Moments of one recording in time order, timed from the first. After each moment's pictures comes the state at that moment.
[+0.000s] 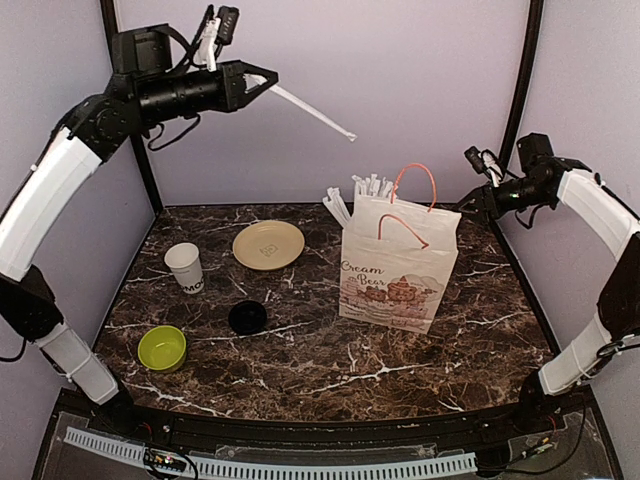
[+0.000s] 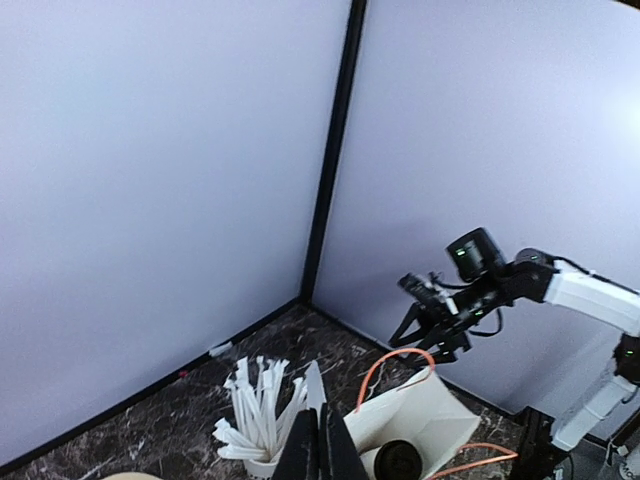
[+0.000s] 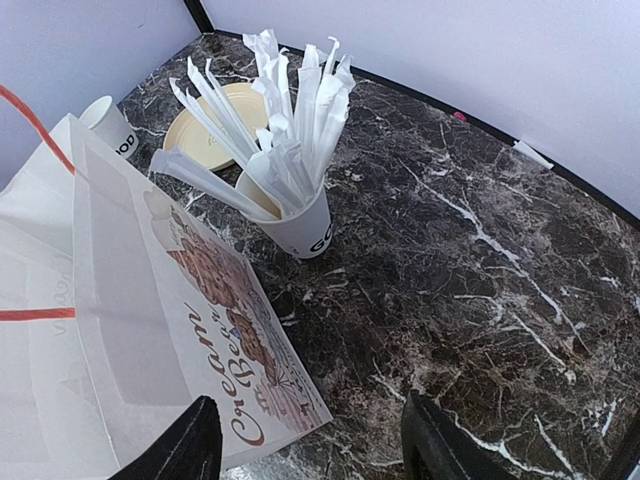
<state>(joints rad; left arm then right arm) -0.68 1.59 2.06 -0.53 0.23 -0.16 0.01 1.49 1.44 -0.84 -0.73 -0.41</state>
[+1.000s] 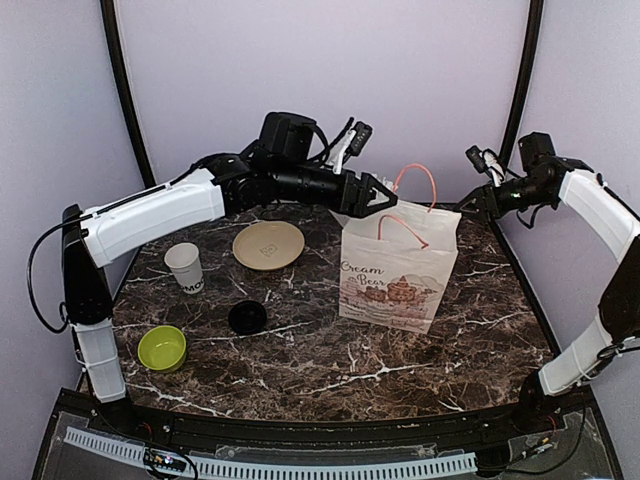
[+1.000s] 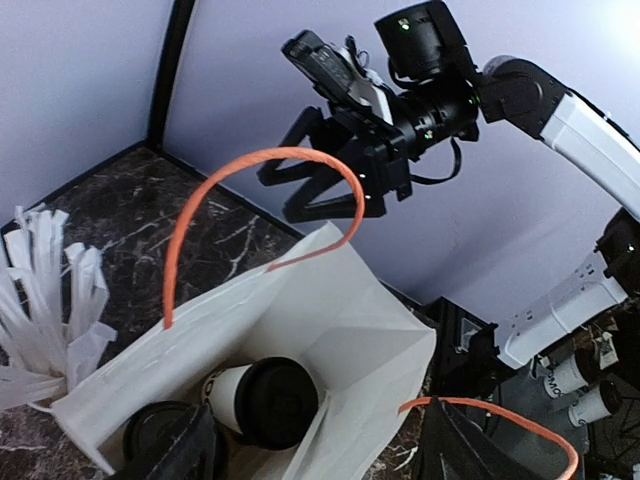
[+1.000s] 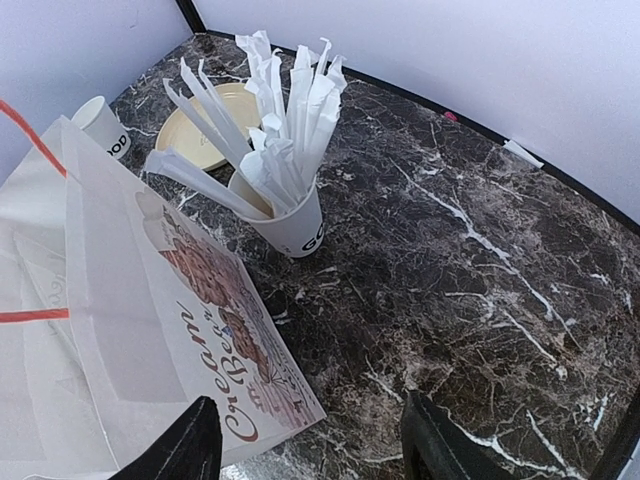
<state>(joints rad) -0.90 1.91 1.88 -0.31 0.44 -0.32 0.01 1.48 1.44 -0.84 -0.70 -0.41</state>
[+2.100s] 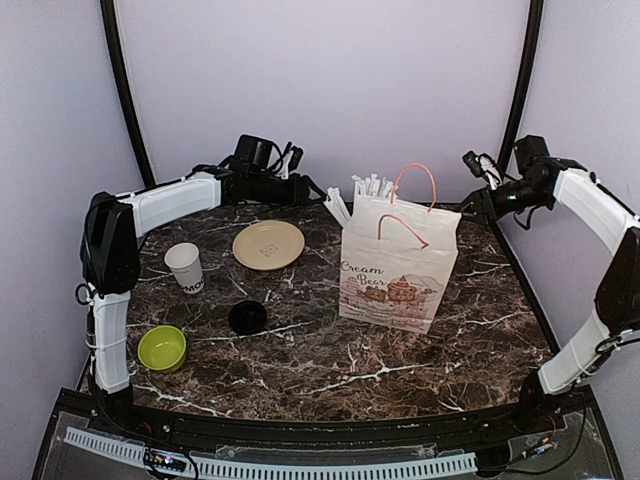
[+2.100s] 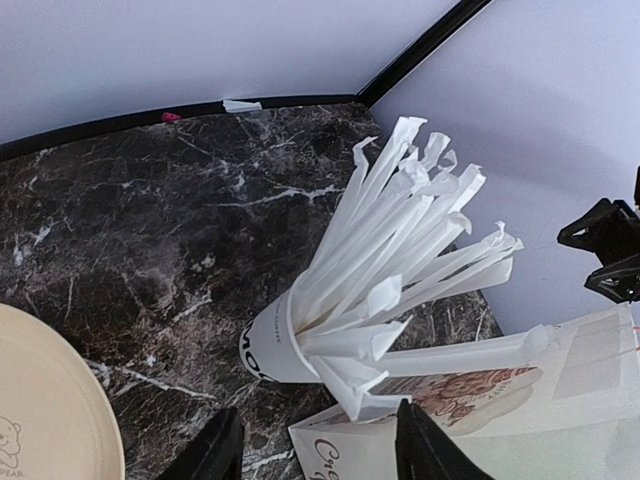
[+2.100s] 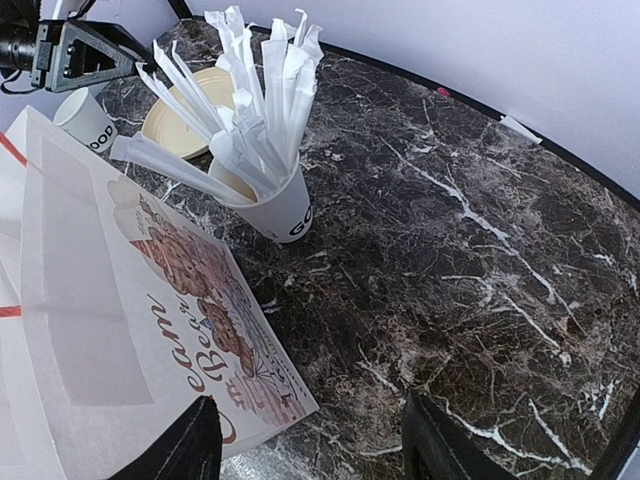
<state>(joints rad) -0.54 2.10 1.86 -0.32 0.46 -0.44 0.01 1.53 1.45 -0.85 -0.67 -0.41</state>
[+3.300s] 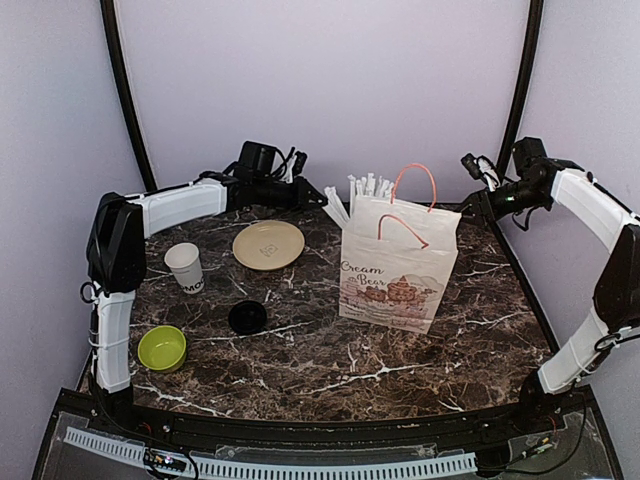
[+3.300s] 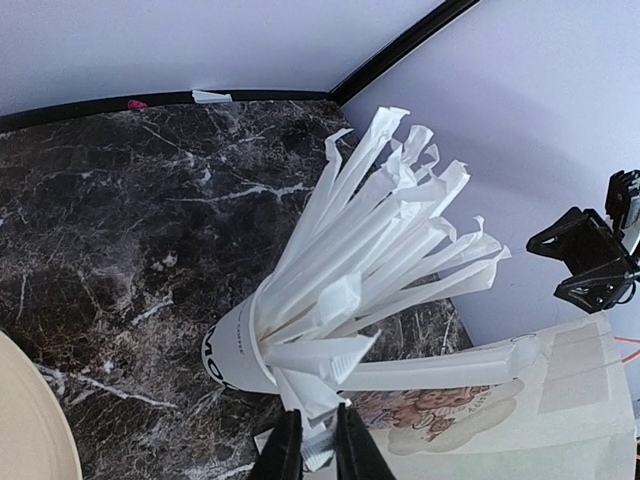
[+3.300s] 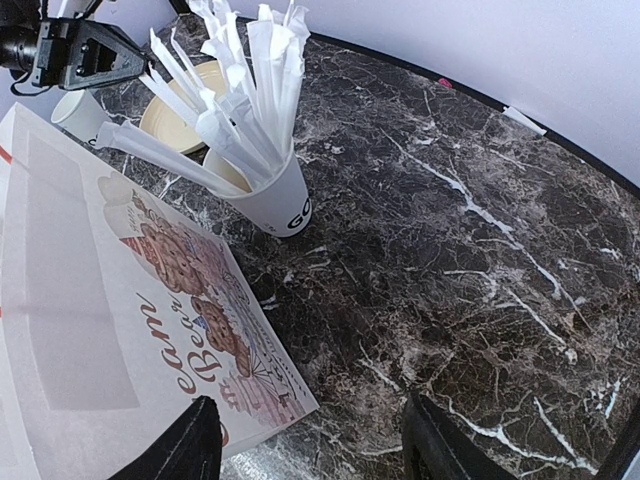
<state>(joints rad) -0.54 2.14 1.85 -0.21 0.54 -0.54 0.01 1.55 1.45 -0.86 -0.67 -0.41</state>
